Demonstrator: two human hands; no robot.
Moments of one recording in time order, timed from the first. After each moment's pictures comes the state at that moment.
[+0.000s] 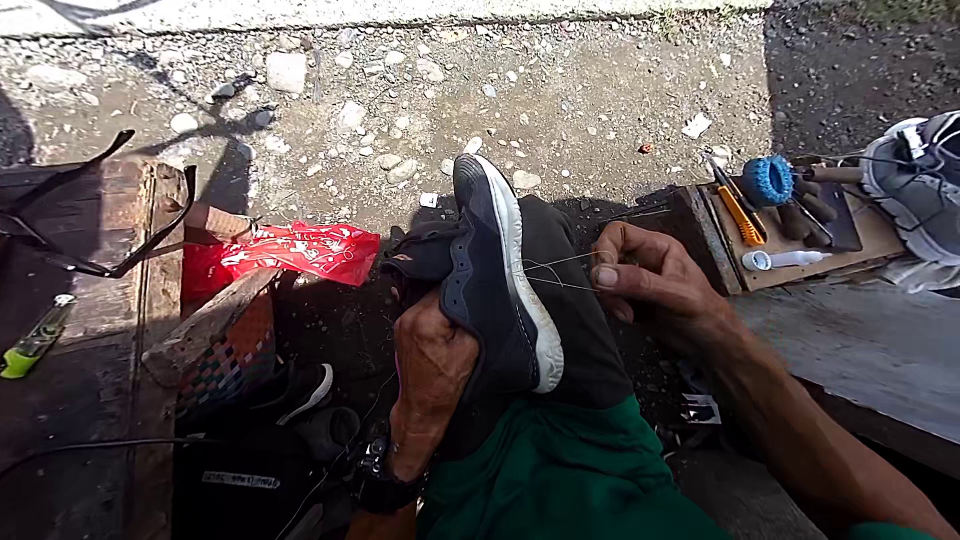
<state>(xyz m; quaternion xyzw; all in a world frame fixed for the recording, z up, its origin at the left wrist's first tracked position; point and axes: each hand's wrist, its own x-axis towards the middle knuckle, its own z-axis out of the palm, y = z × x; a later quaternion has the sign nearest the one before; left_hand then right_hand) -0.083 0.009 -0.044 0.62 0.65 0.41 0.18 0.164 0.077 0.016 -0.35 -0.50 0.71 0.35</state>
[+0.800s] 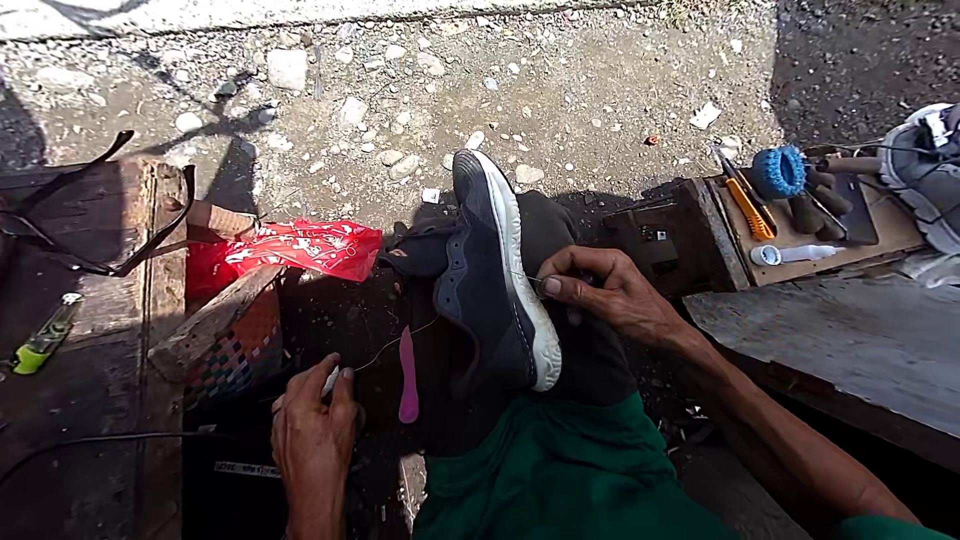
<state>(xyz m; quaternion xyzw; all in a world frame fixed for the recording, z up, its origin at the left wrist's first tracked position) -0.188 -0.090 -0.072 0.46 0.84 0.23 0.19 0.146 0.074 -0.013 -0.39 -0.61 0.62 0.29</state>
